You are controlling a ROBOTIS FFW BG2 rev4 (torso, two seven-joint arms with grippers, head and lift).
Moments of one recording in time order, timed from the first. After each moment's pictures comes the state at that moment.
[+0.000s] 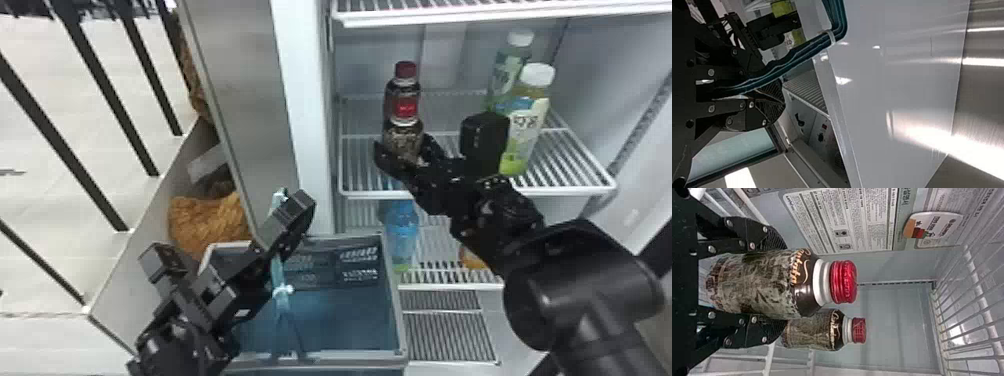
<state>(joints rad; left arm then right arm) 0.25 0.10 0.20 -1.82 1.44 0.87 -0.73 -0.18 -0.13 0.30 -1.69 -0.20 0.36 0.18</state>
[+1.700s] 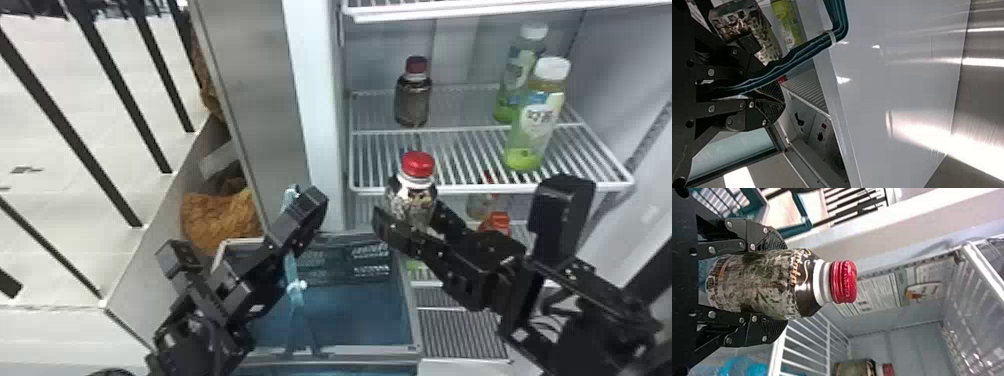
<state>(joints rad) 0.26 0.10 0.19 -1.82 1.45 0.87 -0.73 0.25 -0.21 0.23 -2.27 -0.38 0.64 0.26</state>
